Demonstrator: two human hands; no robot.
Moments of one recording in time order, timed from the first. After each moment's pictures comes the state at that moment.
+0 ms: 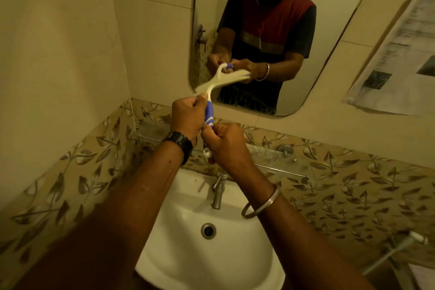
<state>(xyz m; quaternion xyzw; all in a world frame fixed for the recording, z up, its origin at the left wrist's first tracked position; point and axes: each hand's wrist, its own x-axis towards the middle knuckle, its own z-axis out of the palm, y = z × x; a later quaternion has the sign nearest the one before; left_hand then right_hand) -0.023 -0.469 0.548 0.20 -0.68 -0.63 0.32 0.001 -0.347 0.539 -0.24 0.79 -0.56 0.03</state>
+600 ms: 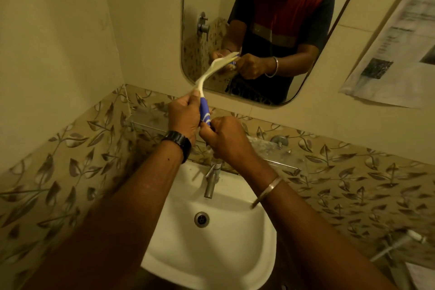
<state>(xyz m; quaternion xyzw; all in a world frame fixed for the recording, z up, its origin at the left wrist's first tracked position) -0.021 -0.436 0.527 0.25 -0.61 -0.69 0.30 -0.022 -0.313 0.529 -0.29 0.86 -0.43 0.02</state>
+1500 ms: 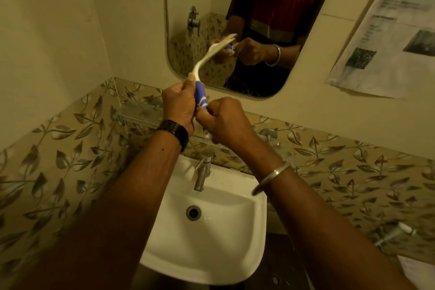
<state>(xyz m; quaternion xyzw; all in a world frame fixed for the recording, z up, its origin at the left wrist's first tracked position) -0.036 -0.407 0.536 0.24 -0.54 -0.74 0.31 -0.029 -0.280 0.558 -0.30 0.86 -0.41 0.01</state>
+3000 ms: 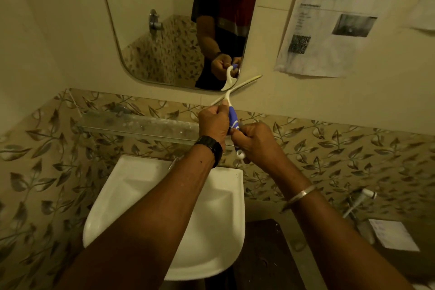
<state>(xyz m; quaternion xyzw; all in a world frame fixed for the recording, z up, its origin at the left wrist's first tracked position) -0.059 -0.241 0.518 0.21 -0.60 -0.75 0.19 -0.028 -0.120 0.528 -0.18 0.86 -0.48 0.02</state>
